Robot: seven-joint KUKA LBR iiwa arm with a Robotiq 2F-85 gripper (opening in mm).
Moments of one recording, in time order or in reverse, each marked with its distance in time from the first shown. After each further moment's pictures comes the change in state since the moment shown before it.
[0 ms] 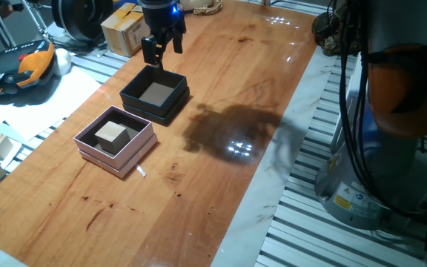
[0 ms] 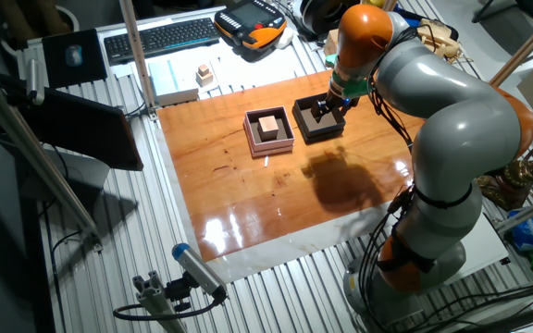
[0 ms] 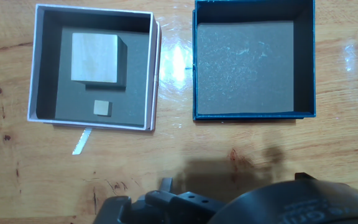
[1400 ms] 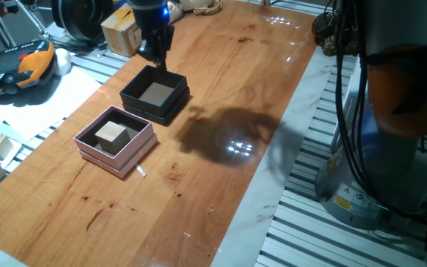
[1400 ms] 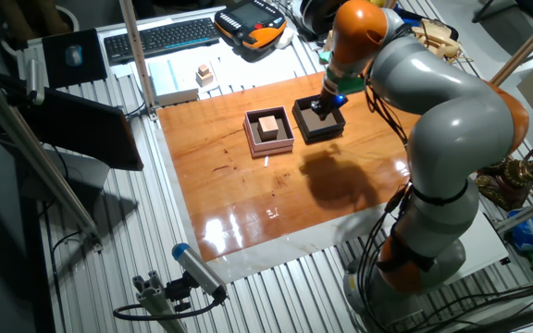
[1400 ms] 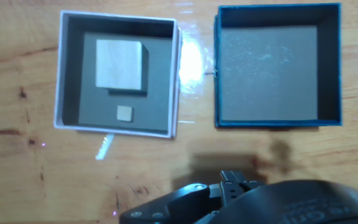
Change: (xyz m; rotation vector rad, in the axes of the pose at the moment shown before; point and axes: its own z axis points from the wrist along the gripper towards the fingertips) arm -0.017 0.035 0.002 -0.029 0.007 0.003
